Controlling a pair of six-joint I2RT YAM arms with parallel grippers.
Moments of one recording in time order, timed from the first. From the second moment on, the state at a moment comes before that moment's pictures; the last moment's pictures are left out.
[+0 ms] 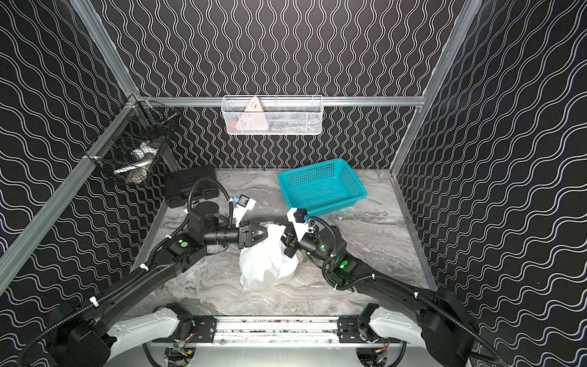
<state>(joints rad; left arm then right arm) -0.50 1.10 0.83 -0.03 0.77 -0.58 0.82 1.12 0.57 0.60 -0.24 0.21</state>
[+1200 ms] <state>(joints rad) -0.50 1.10 0.85 0.00 0.74 -0.53 0.82 1.11 0.58 0.57 -0.26 0.21</state>
